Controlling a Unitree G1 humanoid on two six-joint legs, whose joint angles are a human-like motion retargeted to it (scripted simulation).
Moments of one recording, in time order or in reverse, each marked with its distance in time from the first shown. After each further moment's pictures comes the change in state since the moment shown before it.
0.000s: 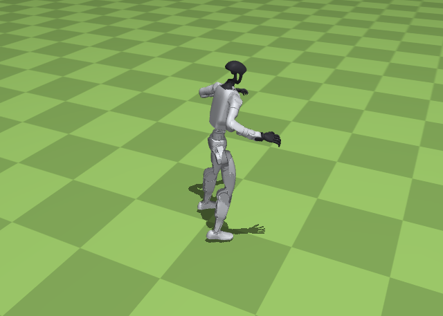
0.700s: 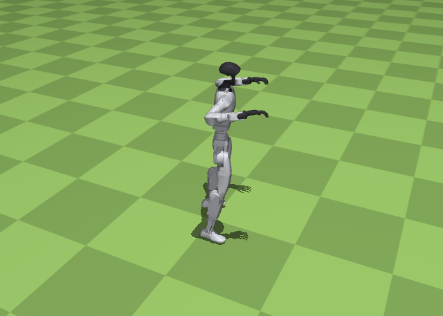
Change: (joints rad) left arm 0.164 0.253 0.340 -0.140 -0.011 -0.051 -0.067; right arm 0.381 -0.432 -0.748 -0.388 -0.194 -0.072 0.156; waist -0.115 0.043 -0.090; left_leg 0.218 0.024 0.321 -0.092 0.020 -0.036; right_leg 0.164 -0.072 -0.186 -0.115 0.032 0.049
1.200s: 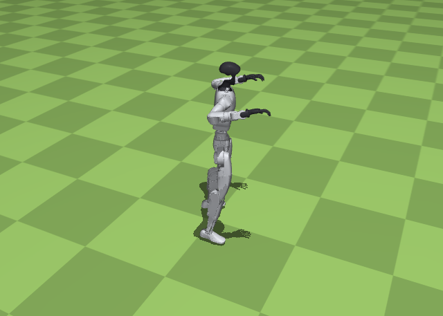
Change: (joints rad) left arm 0.089 -0.043 0.147 -0.009 0.012 0.003 -0.001; right arm 0.015 0.008 -0.018 0.009 0.016 -0.006 0.028; waist 0.061 -0.010 0.026; left_leg 0.039 -0.013 0.004 -0.009 -0.010 0.001; right_leg 0.033 -0.011 0.000 0.000 0.005 -0.004
